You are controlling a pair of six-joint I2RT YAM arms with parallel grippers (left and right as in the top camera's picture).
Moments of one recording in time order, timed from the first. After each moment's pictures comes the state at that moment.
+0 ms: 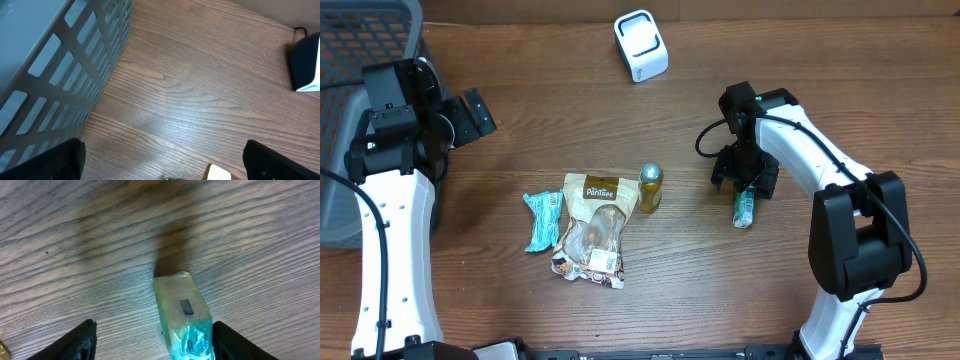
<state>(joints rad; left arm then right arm) 0.21 1.46 1.39 -0.81 0.02 -0.23 0.27 1.99 1.46 -1.18 0.01 0.64</state>
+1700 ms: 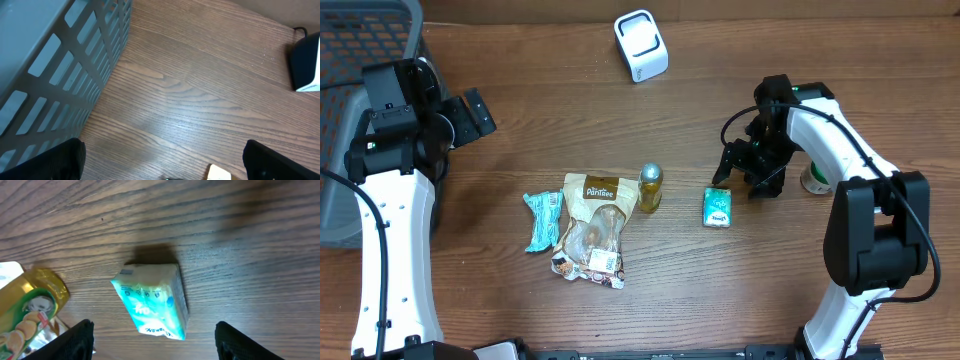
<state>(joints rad) 0.21 1.46 1.39 -0.81 0.02 -0.23 0.14 1.99 1.47 -1.21 -0.34 0.40</state>
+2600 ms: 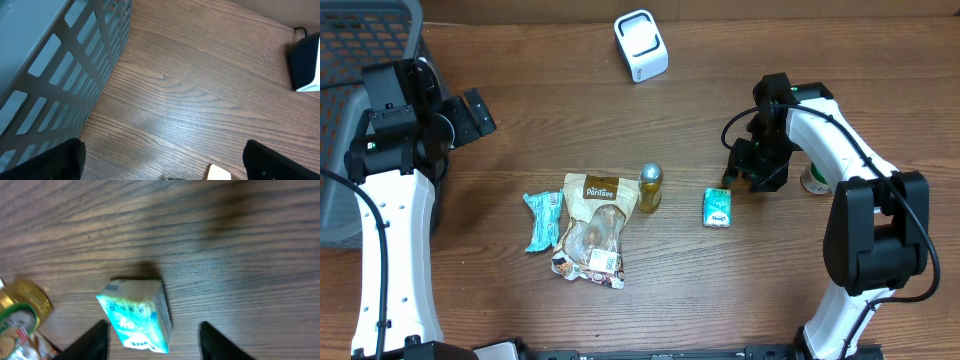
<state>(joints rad) 0.21 1.46 1.39 -0.81 0.02 -0.23 0.14 1.99 1.47 -1.18 -0.26 0.38</state>
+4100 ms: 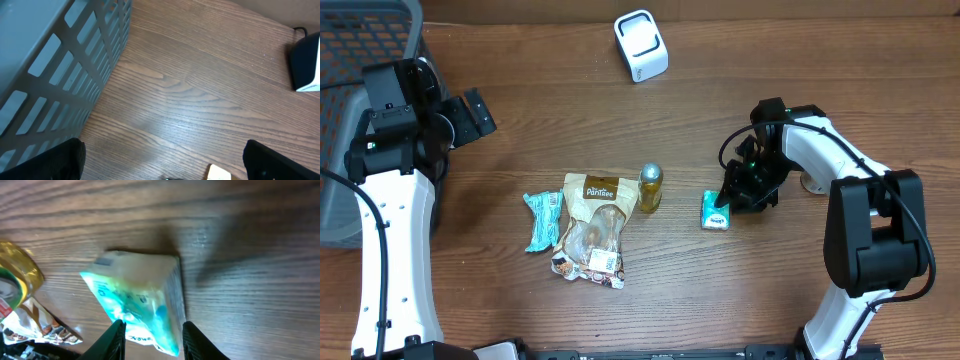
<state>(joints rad) 0.21 1.46 1.39 -0.81 0.02 -0.23 0.14 1.98 1.30 -1.10 -0.42 0.31</state>
